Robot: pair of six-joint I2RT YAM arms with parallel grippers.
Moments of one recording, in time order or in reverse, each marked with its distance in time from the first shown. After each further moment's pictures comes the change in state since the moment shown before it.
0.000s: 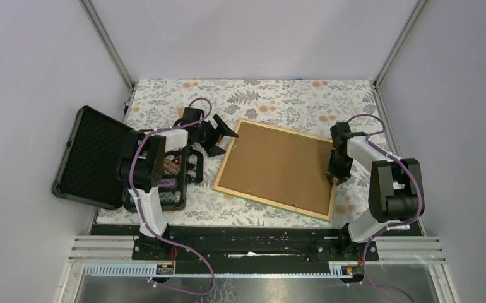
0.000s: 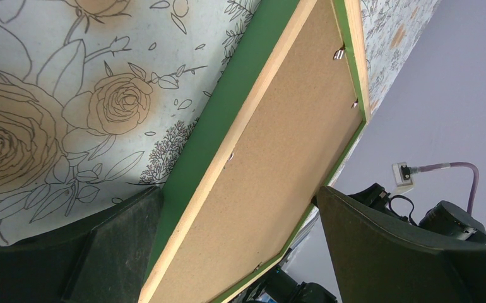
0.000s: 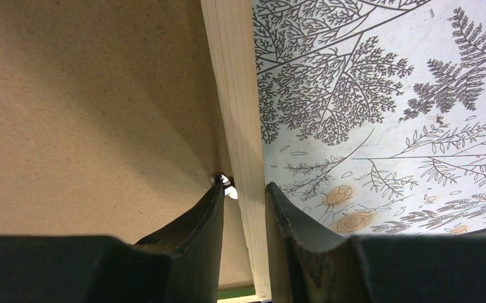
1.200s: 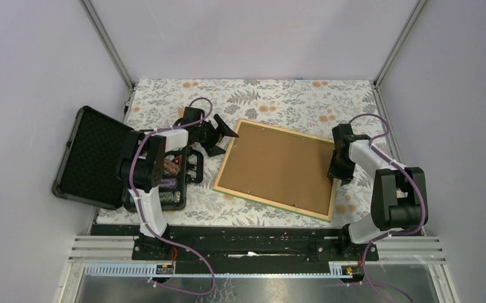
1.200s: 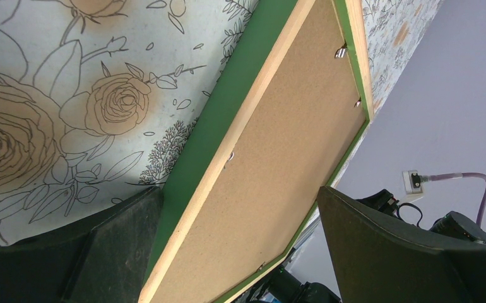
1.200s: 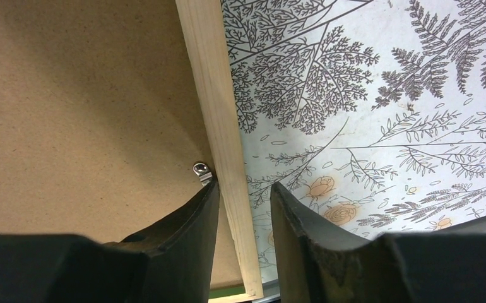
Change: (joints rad) left arm -0.003 0.000 0.006 -0.011 -0.005 0.014; right arm 0.000 -0.081 -0.033 -0.003 0.043 0.000
